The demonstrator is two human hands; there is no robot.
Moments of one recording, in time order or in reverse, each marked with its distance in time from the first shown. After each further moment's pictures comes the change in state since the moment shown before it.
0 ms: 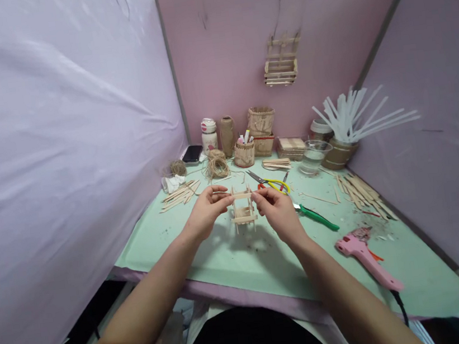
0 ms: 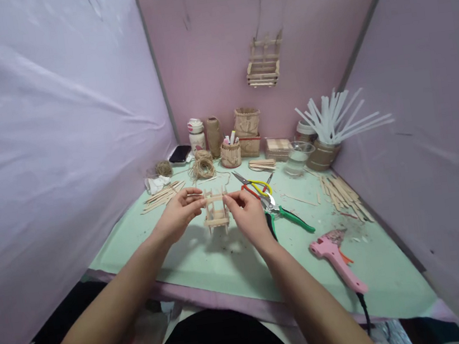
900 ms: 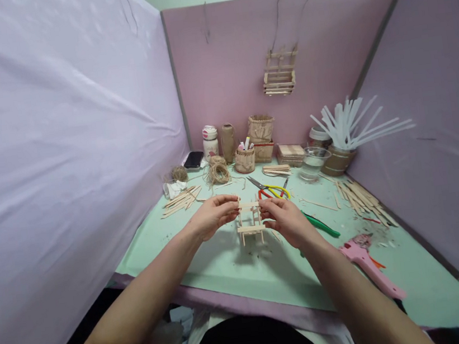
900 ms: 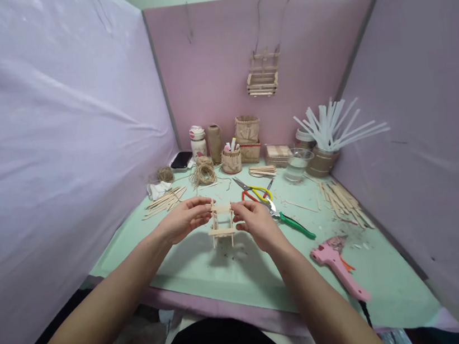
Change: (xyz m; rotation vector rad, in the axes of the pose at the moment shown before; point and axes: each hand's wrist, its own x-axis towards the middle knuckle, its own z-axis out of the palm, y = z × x) left_hand 0.002 0.022 0.005 -0.104 -0.154 -0.332; right_hand 0.001 -0.015 -0.015 0.323 -0.150 0.458
